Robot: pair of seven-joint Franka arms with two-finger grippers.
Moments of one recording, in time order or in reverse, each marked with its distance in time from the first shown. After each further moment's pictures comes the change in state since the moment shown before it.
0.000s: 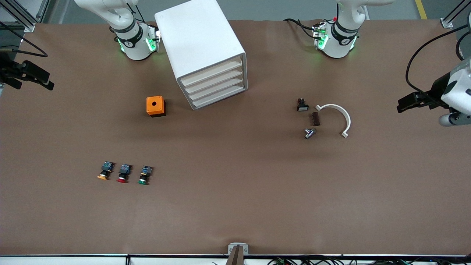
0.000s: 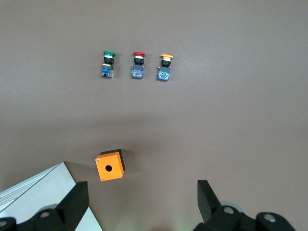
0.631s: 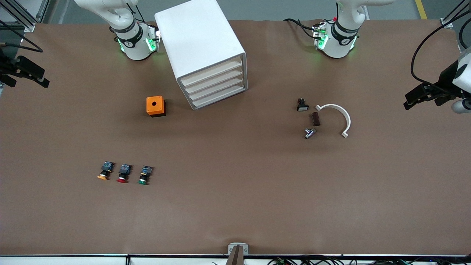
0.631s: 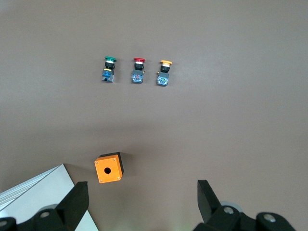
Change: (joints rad) left arm -0.005 -0.065 0.007 -0.050 -0.002 0.093 0.002; right arm -0.014 -0.026 0.004 0.003 0.000 0.004 -0.028
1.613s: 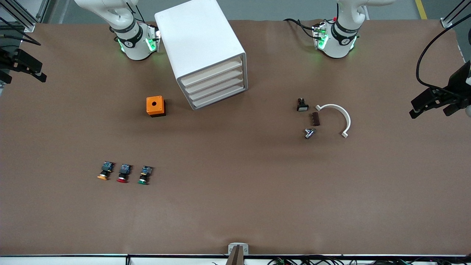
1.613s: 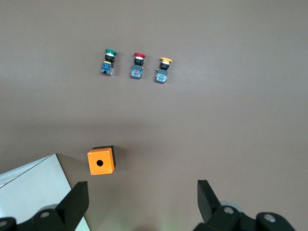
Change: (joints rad) left arm -0.022 0.086 -0.011 0.172 -0.014 -0.005 0.003; right arm -0.001 -0.011 0.003 -0.003 -0.021 -0.021 -0.070
